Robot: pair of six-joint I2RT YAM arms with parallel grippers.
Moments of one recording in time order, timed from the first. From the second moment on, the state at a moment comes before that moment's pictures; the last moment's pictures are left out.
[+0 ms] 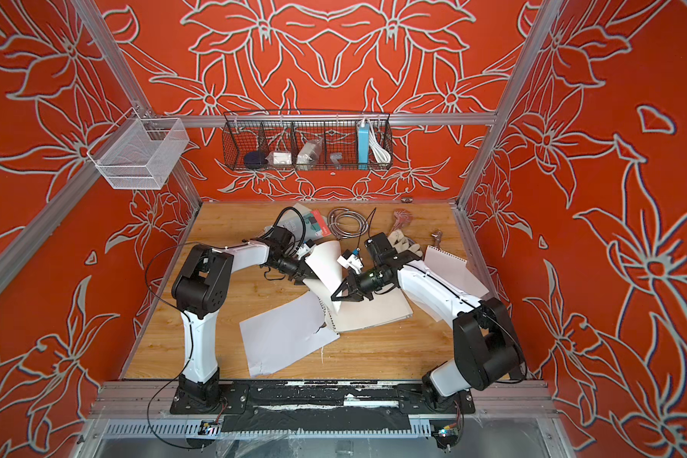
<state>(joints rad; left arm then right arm) -0.28 2.11 1.36 -0.54 1.09 -0.13 0.49 1.48 1.05 -0.69 -1.00 0.42</state>
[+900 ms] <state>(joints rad) -0.29 2.23 1.39 -0.57 1.30 -0.14 0.48 1.40 1.03 -0.76 -0.96 0.36</state>
